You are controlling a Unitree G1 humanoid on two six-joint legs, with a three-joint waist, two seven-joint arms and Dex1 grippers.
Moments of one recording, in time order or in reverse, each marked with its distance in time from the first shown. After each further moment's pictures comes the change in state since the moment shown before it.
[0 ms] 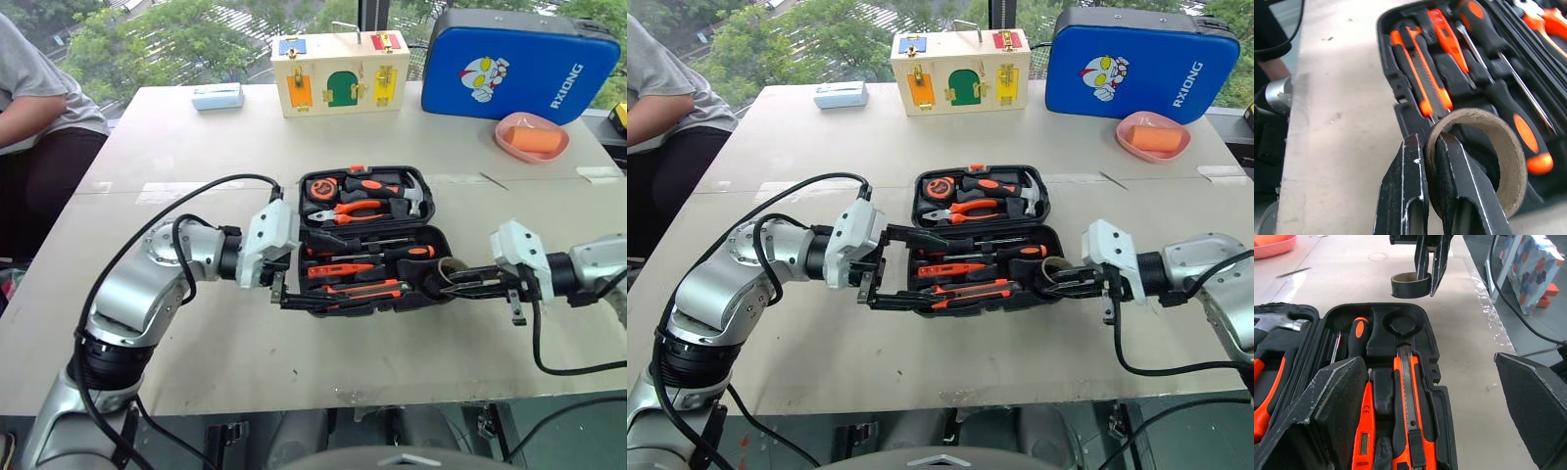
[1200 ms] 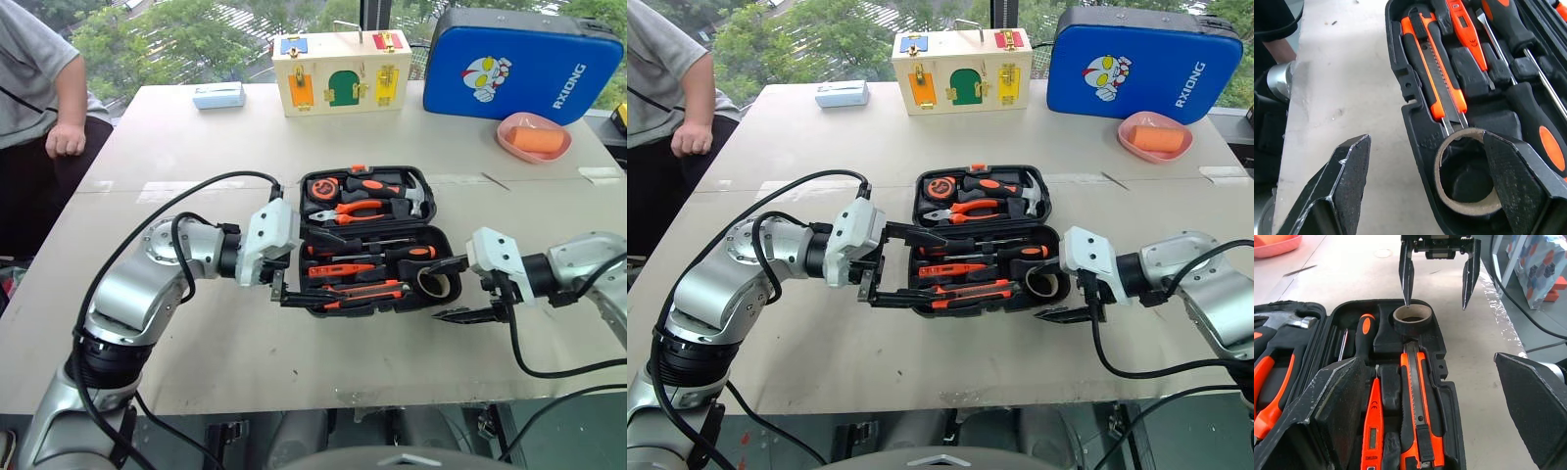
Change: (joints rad) left arm -0.024 0.005 -0.006 0.001 0.007 0.002 0.028; right arm -0.056 -0.030 0.087 -0.016 -0.051 0.056 -0.019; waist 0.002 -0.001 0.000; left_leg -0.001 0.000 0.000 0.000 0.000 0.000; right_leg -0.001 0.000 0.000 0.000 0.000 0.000
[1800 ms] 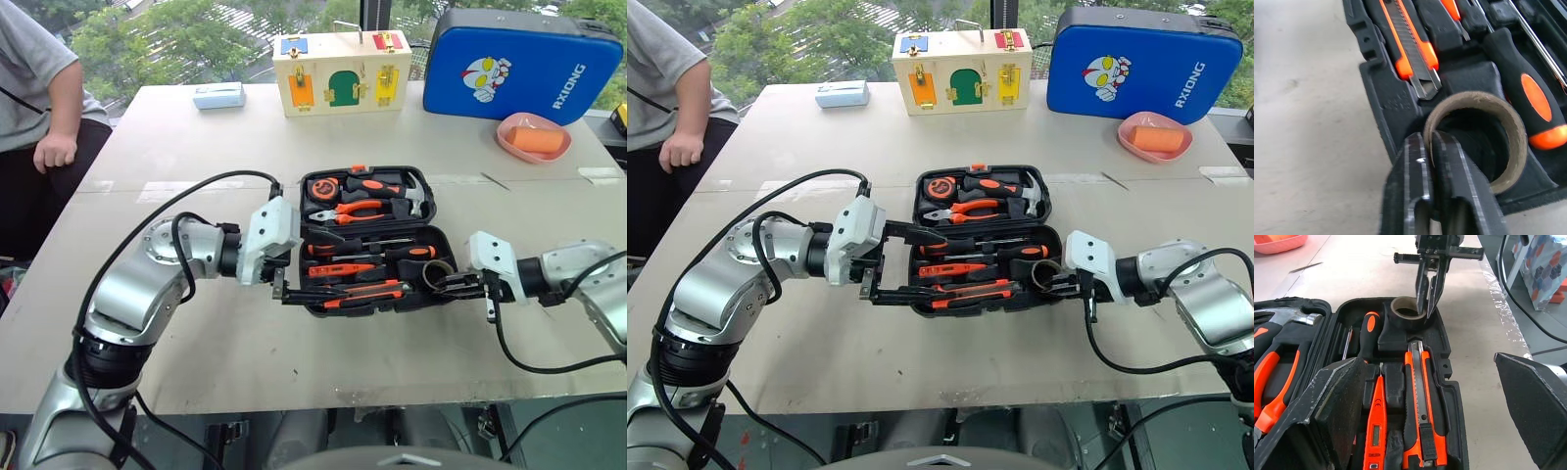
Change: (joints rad) left arm -0.007 0.000 0.000 -0.002 -0.001 0.018 0.023; right arm 0.012 0.052 0.050 0.148 -0.114 -0.090 -0.056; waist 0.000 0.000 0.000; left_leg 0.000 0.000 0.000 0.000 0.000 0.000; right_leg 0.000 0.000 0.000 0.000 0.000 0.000
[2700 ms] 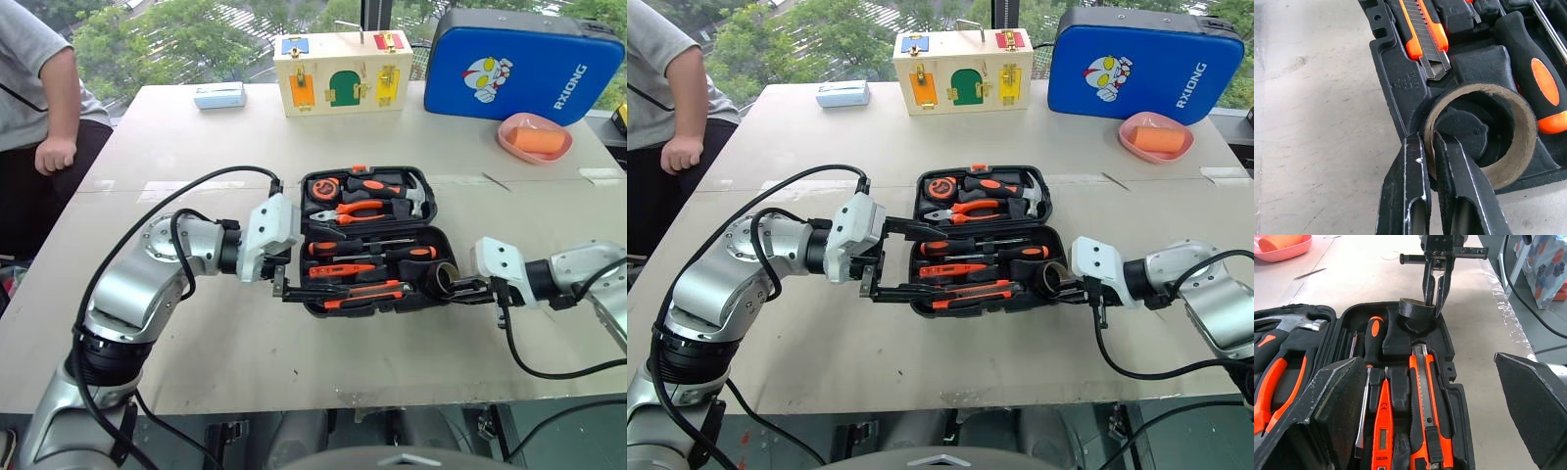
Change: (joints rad) left arm -0.009 0.000 0.000 0.001 0.005 -0.023 -0.002; right arm 0.021 -0.054 -0.014 -0.042 0.013 -0.009 0.052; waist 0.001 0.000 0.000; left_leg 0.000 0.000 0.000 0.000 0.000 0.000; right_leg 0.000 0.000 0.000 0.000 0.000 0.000
